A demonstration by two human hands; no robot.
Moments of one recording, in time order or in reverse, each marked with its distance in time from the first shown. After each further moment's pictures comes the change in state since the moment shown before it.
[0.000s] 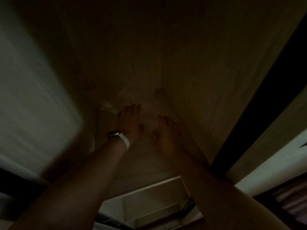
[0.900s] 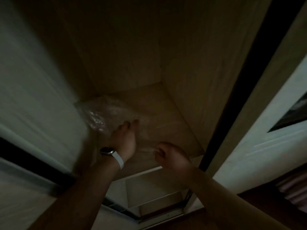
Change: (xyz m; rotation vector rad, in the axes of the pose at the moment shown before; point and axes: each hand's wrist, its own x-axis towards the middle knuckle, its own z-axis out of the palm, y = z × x) left_hand -0.096 0.016 -0.019 0.022 -0.088 -0.022; right_hand -0.098 0.027 -0.013 0.268 -0.270 -0.132
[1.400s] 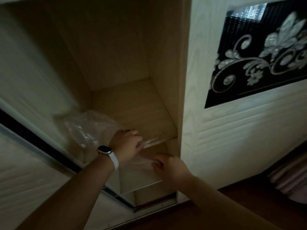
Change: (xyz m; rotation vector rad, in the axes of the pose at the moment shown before) left_hand -0.072 0.070 0.002 0.121 -0.022 0.415; right_hand -0.117 0.034 -0.018 -0.085 0.016 -0.069
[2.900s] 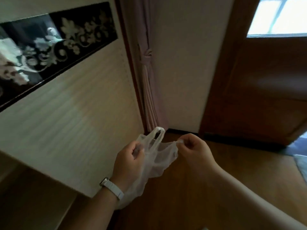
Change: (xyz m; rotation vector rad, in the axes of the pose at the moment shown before) left_hand -0.129 0.440 -0.013 -0.995 -0.151 0.409; right_hand -0.488 -0.017 -0.133 0.461 1.148 0.825
